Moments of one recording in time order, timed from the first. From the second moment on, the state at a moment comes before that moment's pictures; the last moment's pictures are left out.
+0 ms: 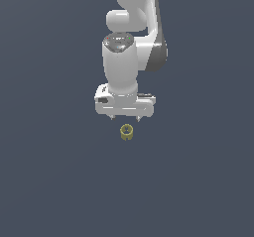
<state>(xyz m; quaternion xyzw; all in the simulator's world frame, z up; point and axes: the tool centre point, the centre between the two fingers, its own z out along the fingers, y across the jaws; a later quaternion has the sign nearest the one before) 0.017 -0.006 0.194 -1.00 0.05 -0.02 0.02</state>
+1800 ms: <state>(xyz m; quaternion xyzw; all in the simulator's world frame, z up) -0.009 -0.002 0.094 -1.00 0.09 0.00 0.00</state>
